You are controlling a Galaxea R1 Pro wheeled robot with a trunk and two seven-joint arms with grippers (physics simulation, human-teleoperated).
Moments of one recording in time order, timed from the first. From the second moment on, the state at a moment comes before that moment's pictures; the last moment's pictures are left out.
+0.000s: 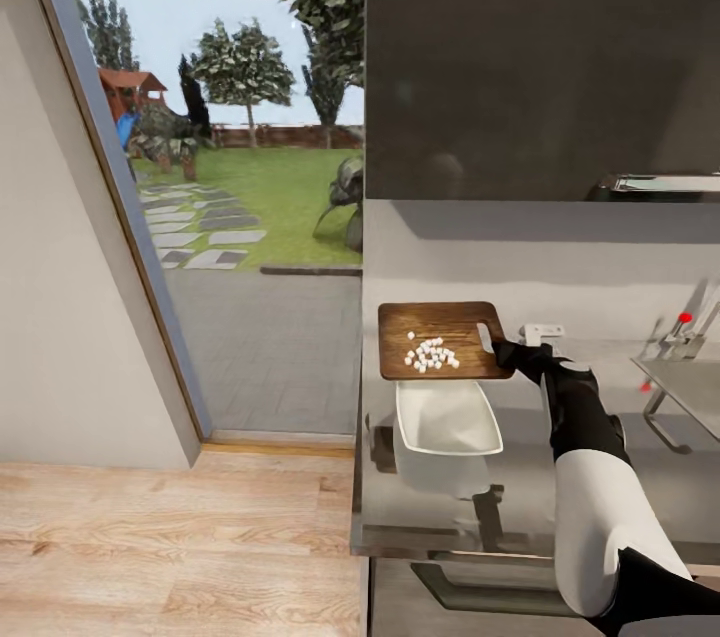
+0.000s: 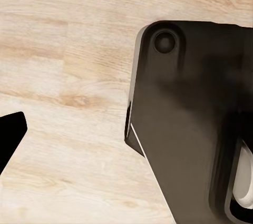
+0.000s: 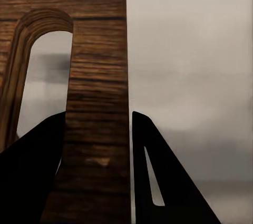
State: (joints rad) left arm 0.40 0.05 -0.22 -0.50 0.28 -0.35 0.19; right arm -0.88 0.03 -0.55 -0.89 0.53 0.33 0.40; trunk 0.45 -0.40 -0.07
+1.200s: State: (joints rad) left arm 0.41 0.05 -0.22 -0.50 0.28 -0.35 0.19; right arm -0.88 -0.02 -0.55 -0.78 0.54 0.16 0.39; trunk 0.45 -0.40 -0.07
